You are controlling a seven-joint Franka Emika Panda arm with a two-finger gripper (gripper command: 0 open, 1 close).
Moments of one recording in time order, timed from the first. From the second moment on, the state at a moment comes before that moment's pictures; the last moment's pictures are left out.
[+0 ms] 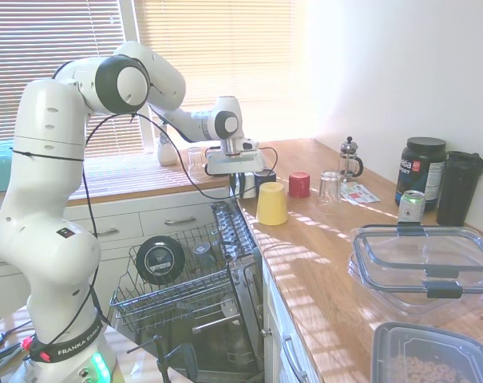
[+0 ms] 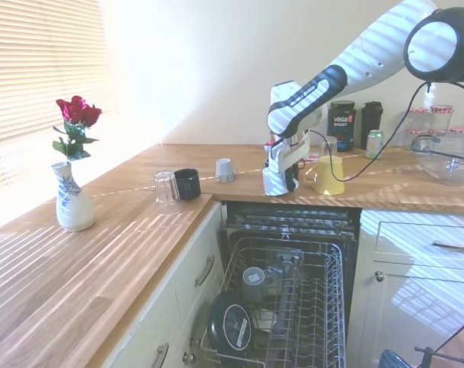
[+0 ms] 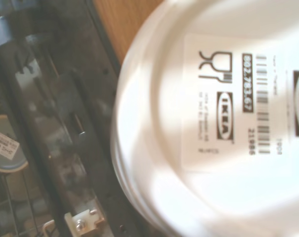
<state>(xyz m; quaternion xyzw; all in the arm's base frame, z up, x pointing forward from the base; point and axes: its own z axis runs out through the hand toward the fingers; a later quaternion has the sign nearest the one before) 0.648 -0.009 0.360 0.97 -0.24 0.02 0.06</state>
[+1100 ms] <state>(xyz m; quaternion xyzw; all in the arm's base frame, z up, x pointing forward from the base) 0.682 -0.045 0.343 0.96 -0.27 0.01 0.09</state>
